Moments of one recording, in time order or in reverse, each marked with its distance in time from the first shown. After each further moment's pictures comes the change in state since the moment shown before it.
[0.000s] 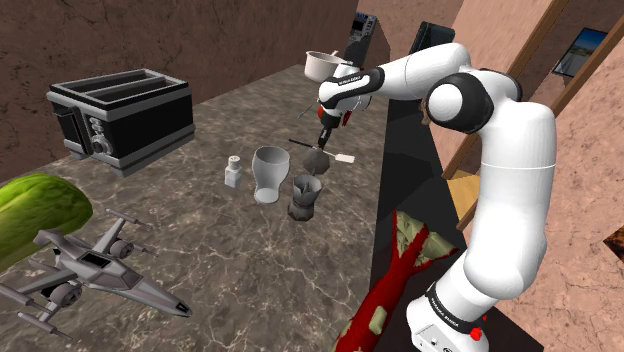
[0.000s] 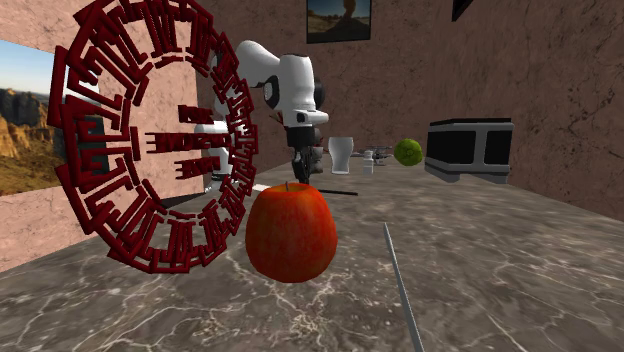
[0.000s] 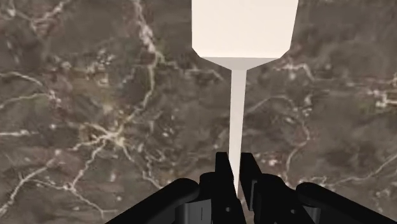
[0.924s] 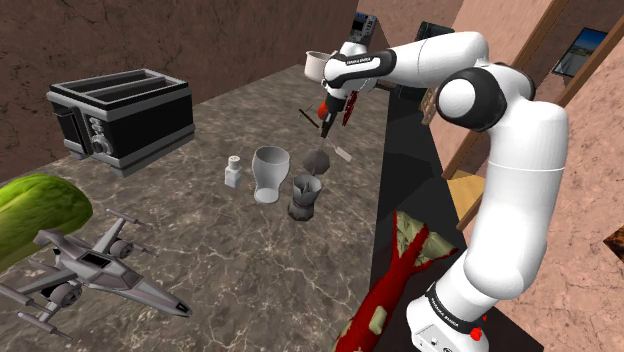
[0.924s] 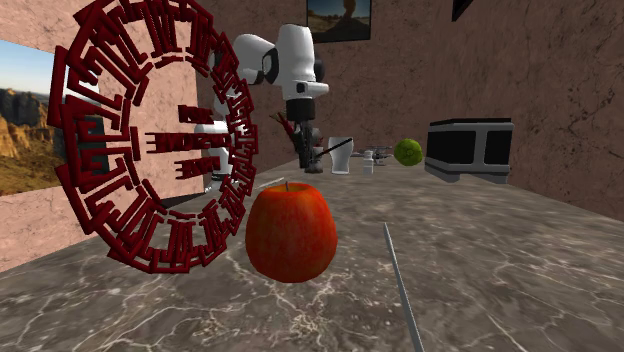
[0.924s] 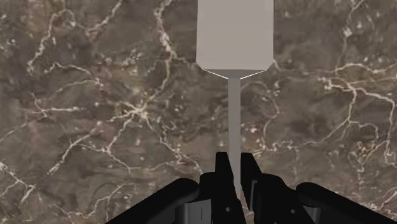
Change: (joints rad) arm 0.003 -0.063 -0.010 0.083 -0.021 -0.144 0.018
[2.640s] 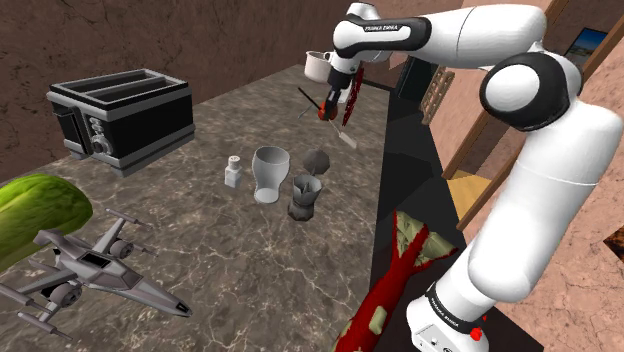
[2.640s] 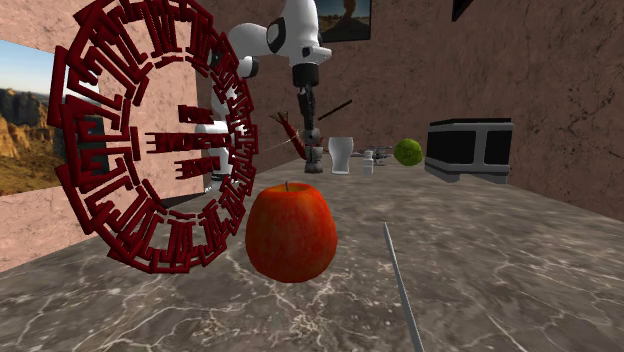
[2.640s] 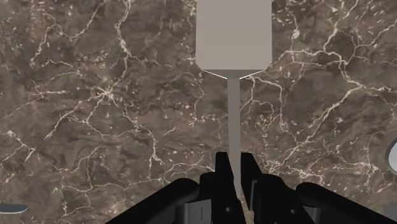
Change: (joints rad) arm 0.085 -0.228 0.018 -0.060 -0.064 -0.156 0.127
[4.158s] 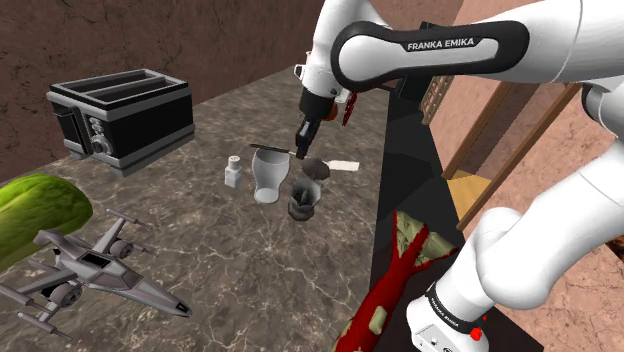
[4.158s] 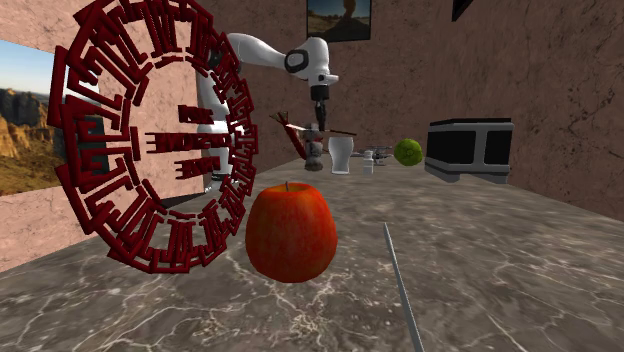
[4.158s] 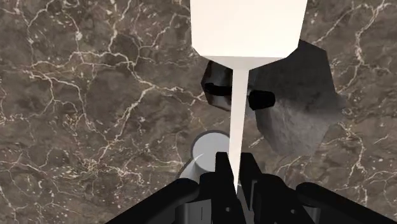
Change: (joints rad) arm 0.249 -0.422 0.267 -0.500 -0.051 0.096 0.520
